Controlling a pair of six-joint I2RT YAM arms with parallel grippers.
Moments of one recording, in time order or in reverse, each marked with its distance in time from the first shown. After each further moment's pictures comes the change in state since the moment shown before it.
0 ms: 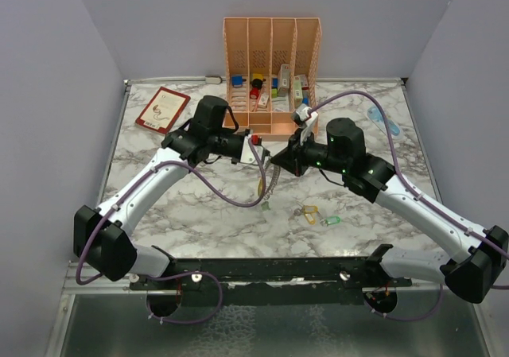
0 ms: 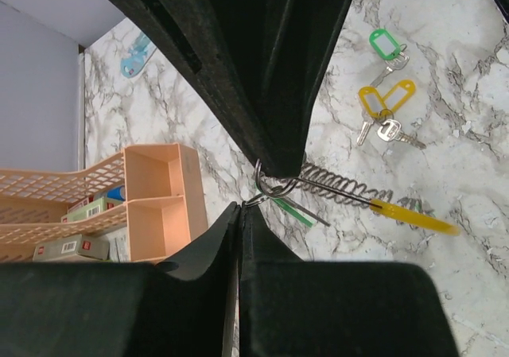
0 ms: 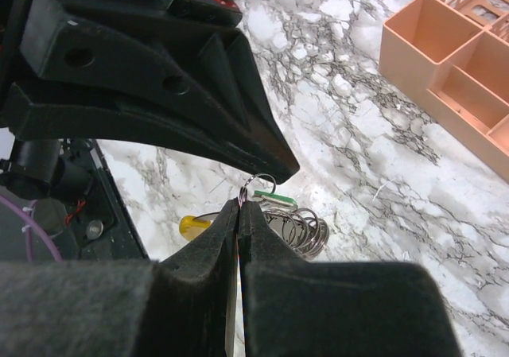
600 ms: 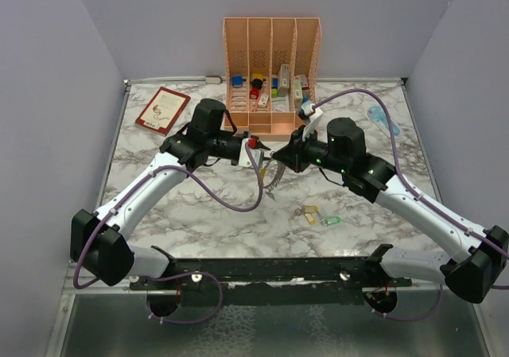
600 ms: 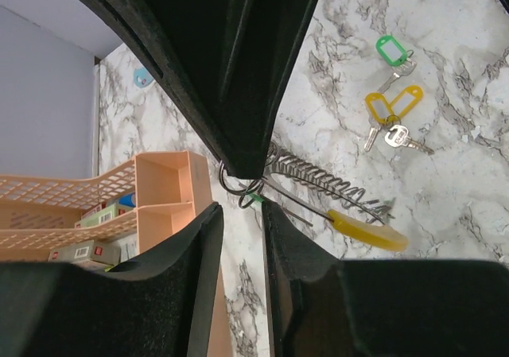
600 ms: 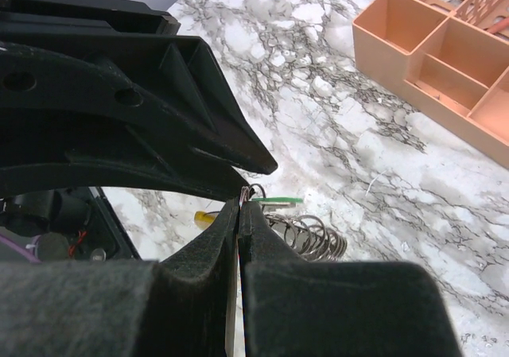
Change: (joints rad) left arm 0.000 -0.037 -0.059 0.074 0.013 -0.007; right arm 0.001 -0.001 0.000 0.013 0.097 0.095
